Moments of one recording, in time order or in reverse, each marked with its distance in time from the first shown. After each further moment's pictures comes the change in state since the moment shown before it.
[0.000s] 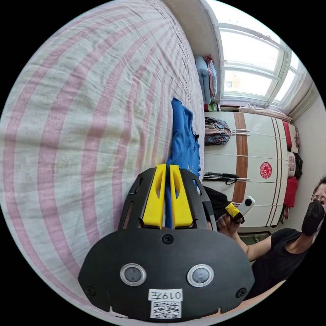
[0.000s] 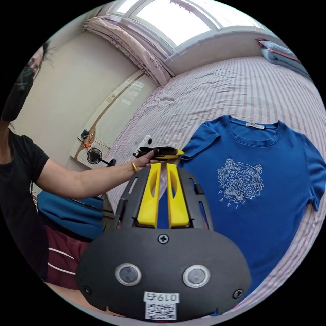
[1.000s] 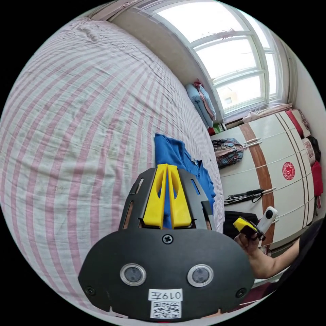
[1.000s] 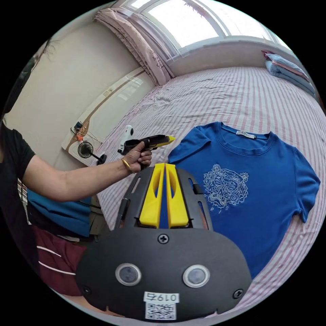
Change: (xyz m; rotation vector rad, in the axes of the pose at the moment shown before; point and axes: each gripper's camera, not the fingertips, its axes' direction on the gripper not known) left arm -0.060 0.055 -0.099 0.334 -0.230 0.158; right arm 0.061 -0.103 0.179 0.001 0.056 -0.063
